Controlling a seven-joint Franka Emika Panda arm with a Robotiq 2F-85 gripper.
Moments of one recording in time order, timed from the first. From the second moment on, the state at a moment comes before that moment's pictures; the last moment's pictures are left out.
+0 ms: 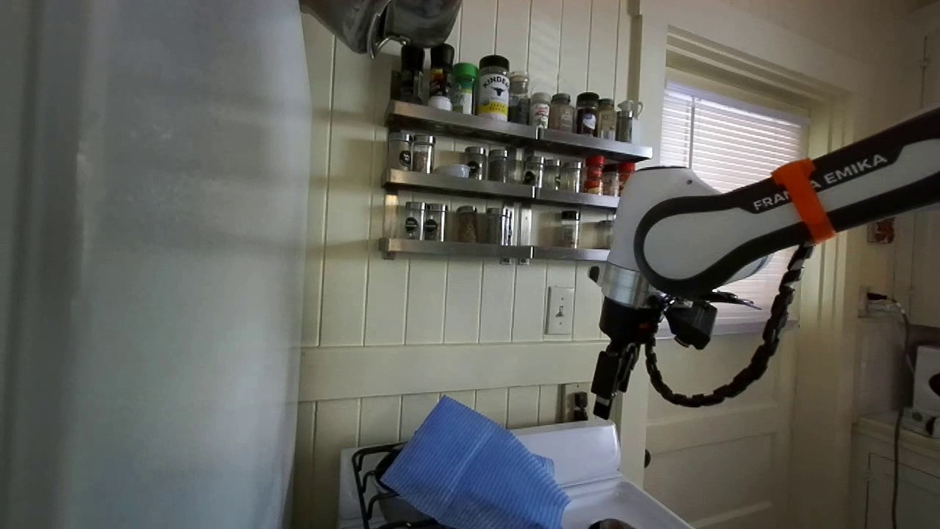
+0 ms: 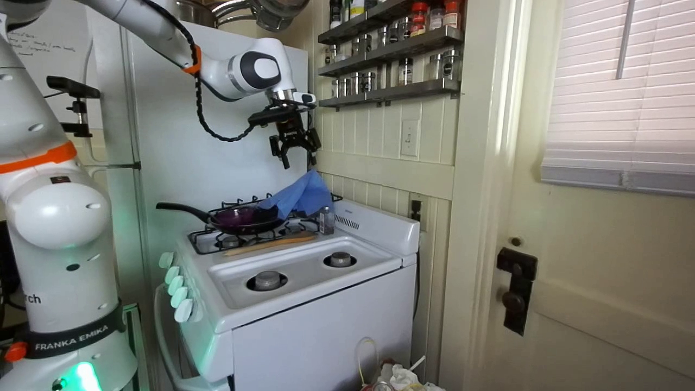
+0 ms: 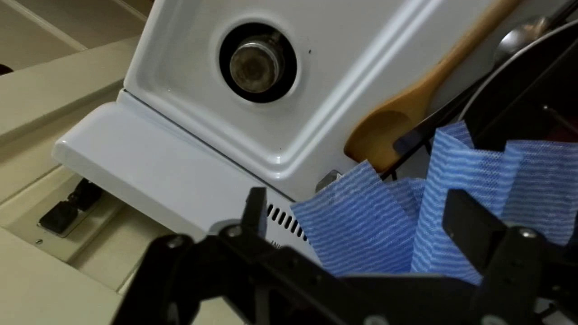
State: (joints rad) arm 0.17 -0.34 0.09 -2.27 -0.12 2.17 -0.28
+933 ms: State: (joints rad) arm 0.23 -0.10 0.09 -2.13 0.13 2.45 -0.45
